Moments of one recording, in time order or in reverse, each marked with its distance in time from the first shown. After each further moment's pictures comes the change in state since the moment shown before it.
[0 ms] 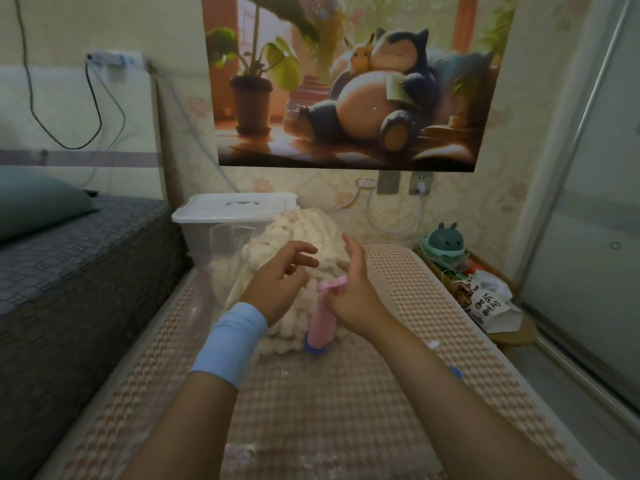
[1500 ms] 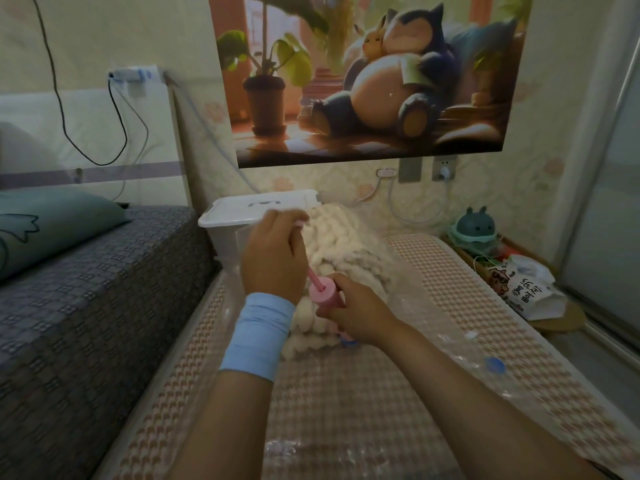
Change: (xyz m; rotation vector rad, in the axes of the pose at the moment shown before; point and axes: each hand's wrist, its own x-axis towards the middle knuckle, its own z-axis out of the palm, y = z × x) left_hand 0.001 0.033 -0.027 0.674 0.571 0.355; right_hand 0.010 0.031 0.040 -0.255 -0.163 -0.002
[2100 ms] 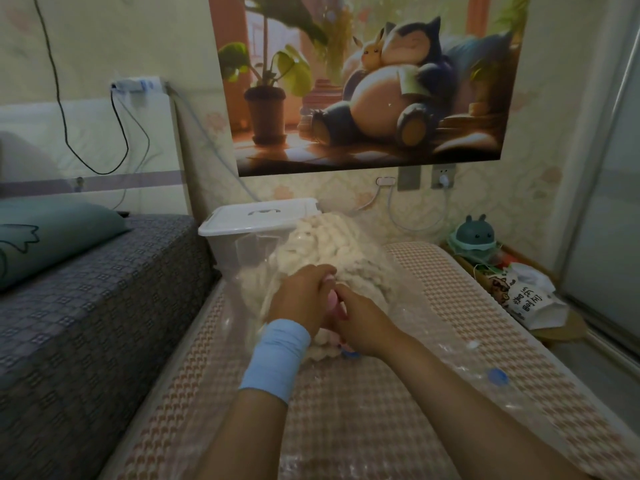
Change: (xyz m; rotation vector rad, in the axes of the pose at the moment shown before) left_hand -0.025 -0.012 0.038 -0.017 -0.570 -0.188; right_hand 0.000 0.001 -0.001 -0.025 -0.011 0.000
